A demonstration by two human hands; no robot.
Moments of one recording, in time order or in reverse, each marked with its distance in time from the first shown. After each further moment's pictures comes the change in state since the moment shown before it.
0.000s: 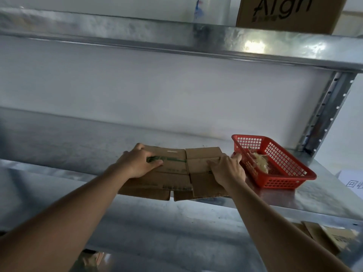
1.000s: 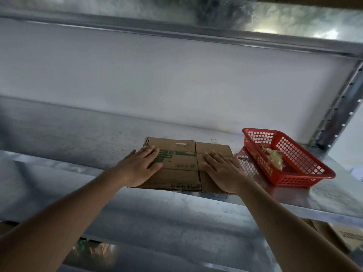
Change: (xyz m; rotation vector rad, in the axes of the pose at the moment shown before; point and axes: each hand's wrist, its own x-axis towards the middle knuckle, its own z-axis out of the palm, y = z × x) left_hand -0.012 -0.034 0.026 0.154 -0.124 0.163; right_hand 0.021 0.014 0.047 -0.323 -0.309 -0.560
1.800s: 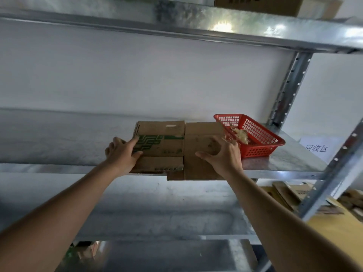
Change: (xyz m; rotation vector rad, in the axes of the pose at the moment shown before) left_hand -0.019 0.021 -0.015 -0.245 0.212 -0.154; right_hand -0.093 -0.024 -0.026 0.477 0.572 0.471
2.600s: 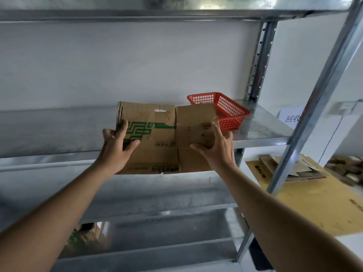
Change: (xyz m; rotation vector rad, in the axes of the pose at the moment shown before) left_hand -0.071 0.070 0.029 -0.325 0.199 0.177; right_hand -0.053 0.089 -0.034 0.200 0.109 0.015
